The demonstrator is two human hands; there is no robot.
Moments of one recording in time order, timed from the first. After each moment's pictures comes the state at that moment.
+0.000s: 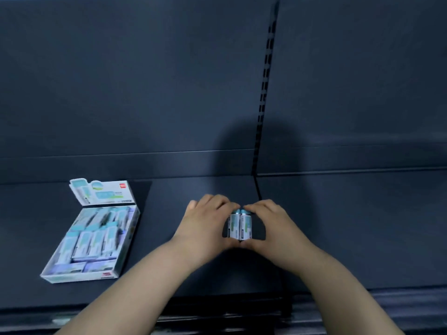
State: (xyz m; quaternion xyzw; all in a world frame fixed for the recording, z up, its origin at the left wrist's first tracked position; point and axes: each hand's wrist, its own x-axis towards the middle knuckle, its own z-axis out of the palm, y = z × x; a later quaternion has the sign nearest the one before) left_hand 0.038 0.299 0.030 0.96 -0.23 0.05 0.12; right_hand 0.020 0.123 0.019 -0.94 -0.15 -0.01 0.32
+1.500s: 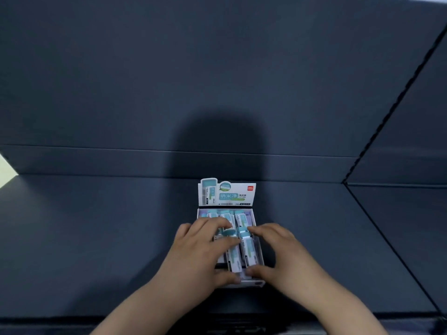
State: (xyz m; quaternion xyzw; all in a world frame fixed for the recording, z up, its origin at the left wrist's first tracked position) left_hand 0.009 0.575 0.013 0.94 -0.28 0.13 0.14; right_hand 0.015 0.371 -0.004 -0.94 -0.15 0.00 0.30
